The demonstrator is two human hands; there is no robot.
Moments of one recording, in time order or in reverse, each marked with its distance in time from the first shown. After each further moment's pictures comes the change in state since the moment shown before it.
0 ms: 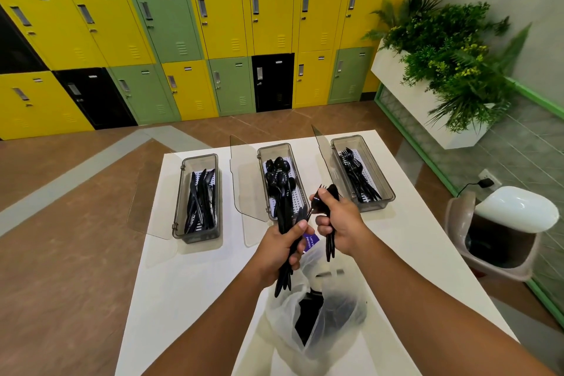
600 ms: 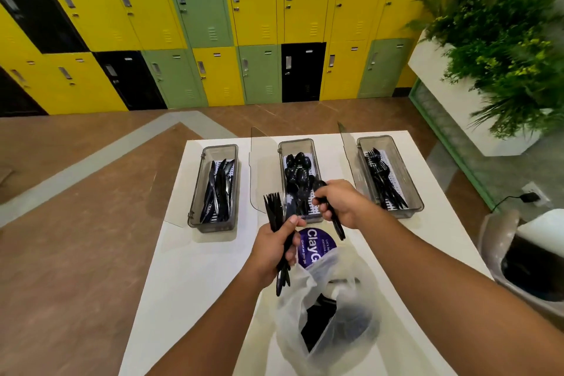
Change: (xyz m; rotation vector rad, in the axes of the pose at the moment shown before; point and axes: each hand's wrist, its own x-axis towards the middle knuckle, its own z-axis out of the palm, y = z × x) left_hand 0.005 -0.005 -0.022 -0.148 0.220 0.047; right_hand 0.051 -0.027 0.034 -0.498 -0.151 0.128
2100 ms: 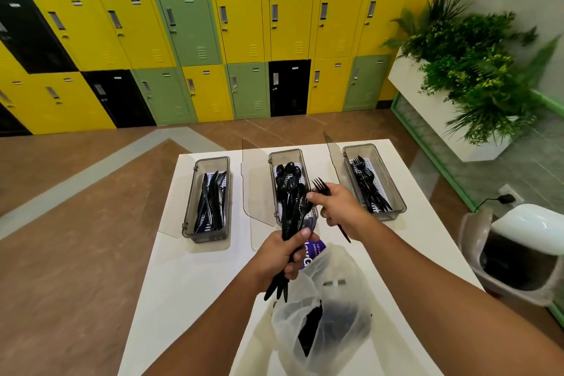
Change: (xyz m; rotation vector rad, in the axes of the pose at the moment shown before) left_hand -0.013 0.008 0.010 0.127 -0.256 -0.121; right_hand -0.034 0.009 -0.015 -0.093 0.039 -0.272
